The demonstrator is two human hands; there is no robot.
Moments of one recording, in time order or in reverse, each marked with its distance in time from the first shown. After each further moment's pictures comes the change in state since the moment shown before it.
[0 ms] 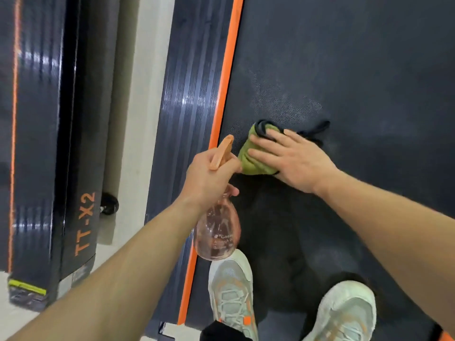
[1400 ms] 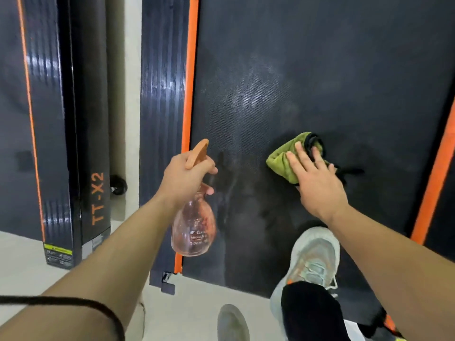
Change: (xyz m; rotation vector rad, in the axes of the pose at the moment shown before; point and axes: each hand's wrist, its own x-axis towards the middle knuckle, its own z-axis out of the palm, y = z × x) left_hand -0.092 0.002 0.032 0.151 0.046 -0.157; right_hand -0.174 -0.054 0.027 0.298 -0.229 0.660
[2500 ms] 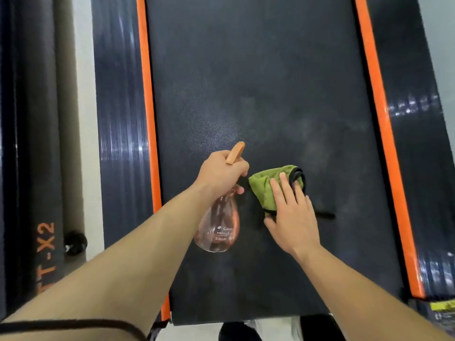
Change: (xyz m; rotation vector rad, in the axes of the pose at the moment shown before) left_hand 0.017 -0.039 0.095 0.130 -0.292 0.281; right_hand -0.095 -0.080 0.091 0.227 0.202 0.360
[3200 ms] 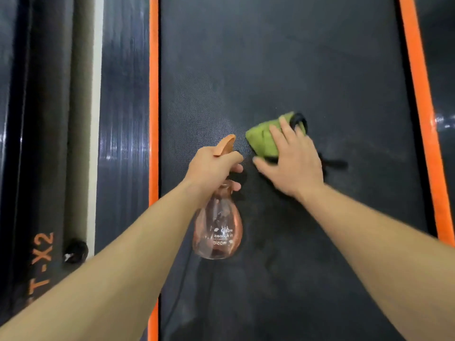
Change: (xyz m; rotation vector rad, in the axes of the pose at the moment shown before) left_hand 0.057 0.020 -0.025 -0.205 0.114 -0.050; right_hand 0.183 -0.019 -0.060 0.067 0.268 -0.207
